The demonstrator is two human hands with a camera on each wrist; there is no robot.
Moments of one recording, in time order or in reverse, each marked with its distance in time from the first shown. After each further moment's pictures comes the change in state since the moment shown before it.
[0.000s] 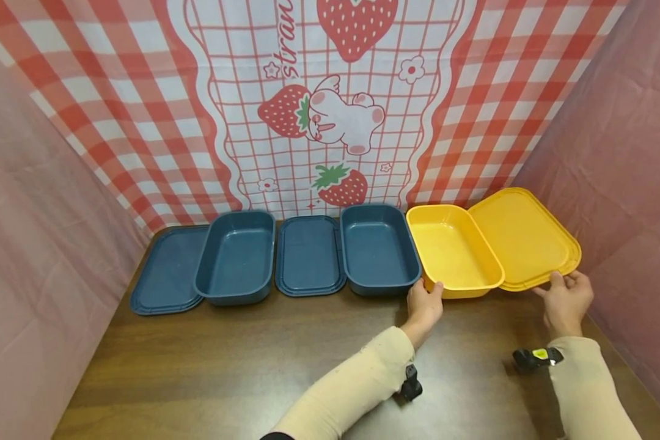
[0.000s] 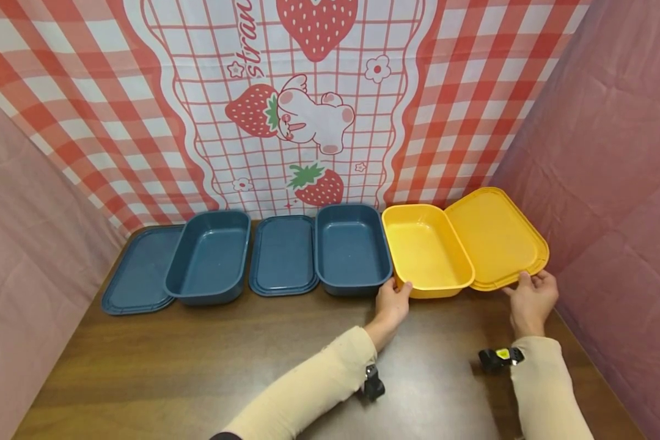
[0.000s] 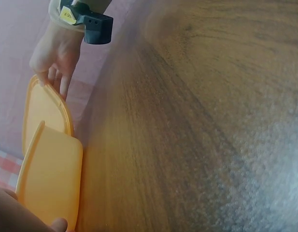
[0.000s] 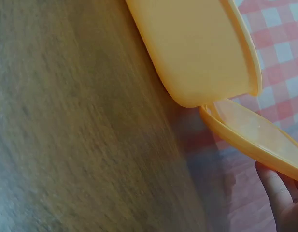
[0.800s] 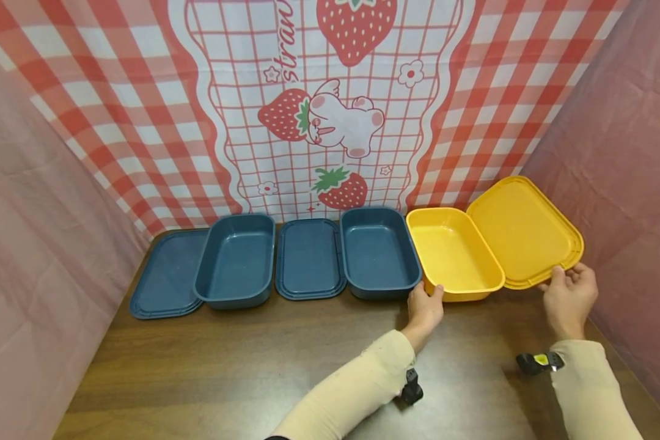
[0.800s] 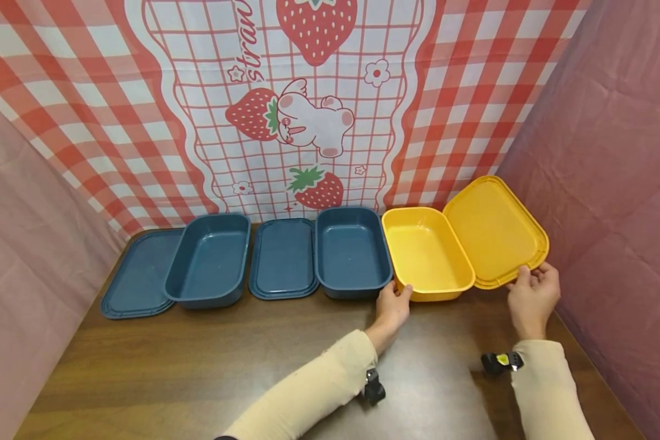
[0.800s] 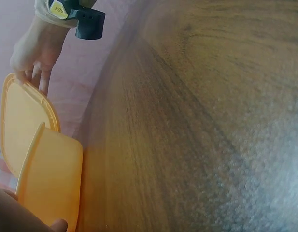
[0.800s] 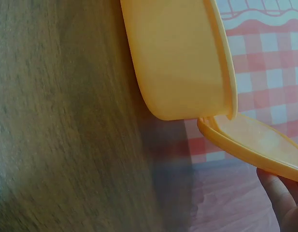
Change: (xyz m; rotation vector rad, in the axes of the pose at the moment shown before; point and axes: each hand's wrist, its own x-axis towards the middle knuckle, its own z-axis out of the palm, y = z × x) left_hand -0.001 -0.002 0.002 0.004 -0.001 0.002; right_hand -0.016 -0.011 0.009 -0.267 -0.026 -0.288
